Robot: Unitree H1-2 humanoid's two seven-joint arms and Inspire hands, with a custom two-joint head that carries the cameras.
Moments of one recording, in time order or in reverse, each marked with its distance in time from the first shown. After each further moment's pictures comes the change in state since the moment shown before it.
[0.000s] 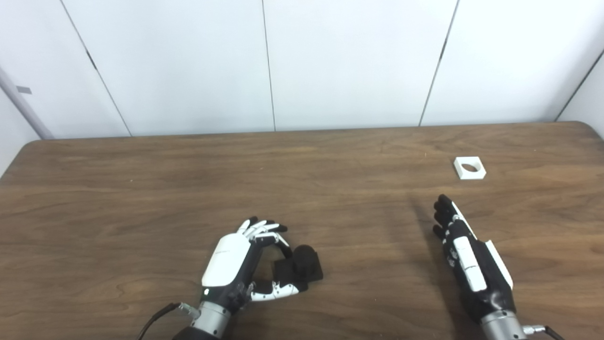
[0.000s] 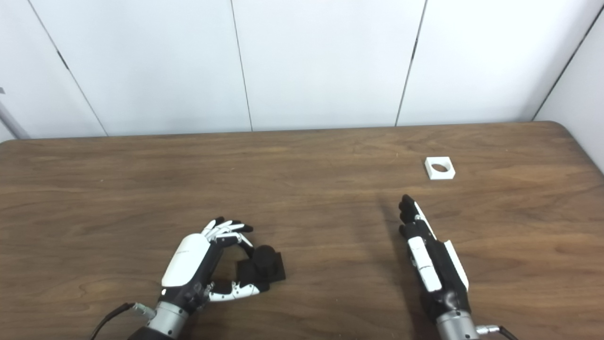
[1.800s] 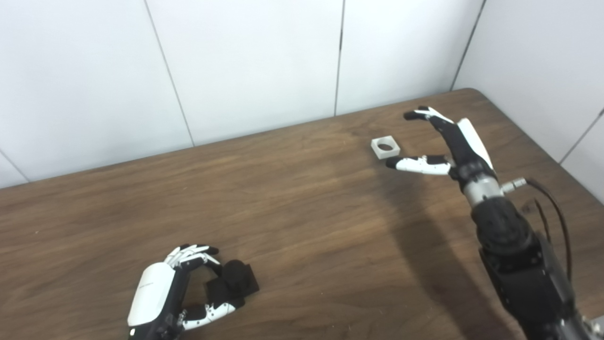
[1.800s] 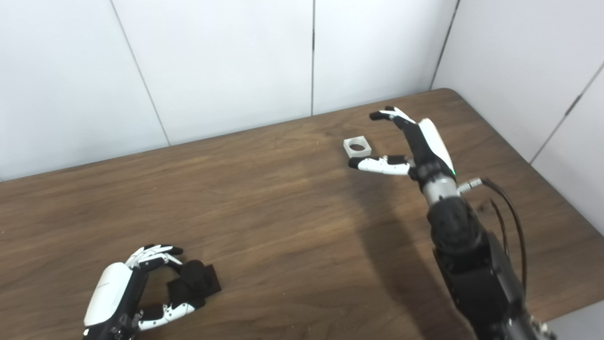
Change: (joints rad) left arm -0.007 0.041 0.061 0.023 -0.045 -0.074 -0.053; right arm -0.363 -0.341 -0.063 0.048 -0.494 0.339 -0.001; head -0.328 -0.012
